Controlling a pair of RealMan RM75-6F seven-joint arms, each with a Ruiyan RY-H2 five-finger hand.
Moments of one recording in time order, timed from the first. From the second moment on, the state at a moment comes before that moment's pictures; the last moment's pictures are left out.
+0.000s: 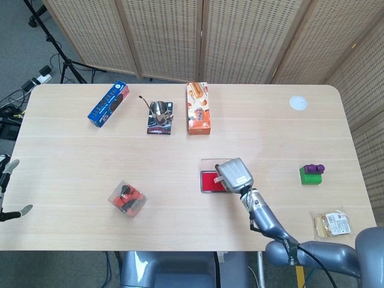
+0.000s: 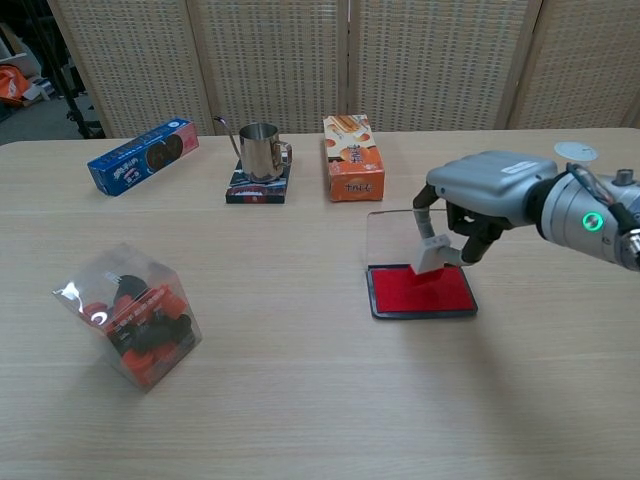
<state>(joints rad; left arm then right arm) -0.10 -1.00 -0.06 -1.70 1.37 1.40 -0.02 0.82 -1.53 0.14 -1.59 -0.92 1.00 -0.68</state>
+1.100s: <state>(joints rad) -0.10 -1.01 -0.06 -1.71 1.39 1.40 0.02 0.69 -1.40 0.10 -1.41 -0.97 0.90 -0.35</state>
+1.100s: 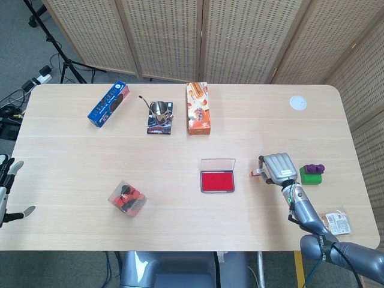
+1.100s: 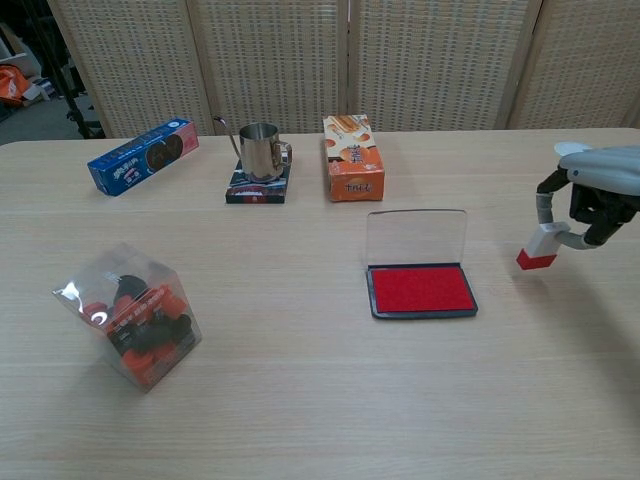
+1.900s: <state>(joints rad) -0.10 -1.01 -0.05 -1.71 1.40 1.41 0.02 0.68 -1.43 0.10 -1.35 -1.00 0.87 -0.33</state>
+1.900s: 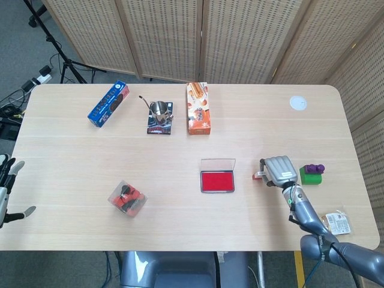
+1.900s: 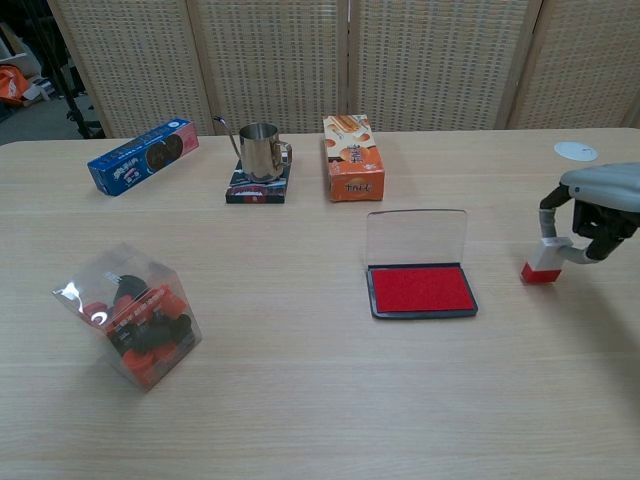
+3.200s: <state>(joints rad) -0.10 -1.01 -0.05 -1.72 1.40 1.40 0.02 0.68 -1.42 0.12 -1.37 -0.99 0.87 -0.35</state>
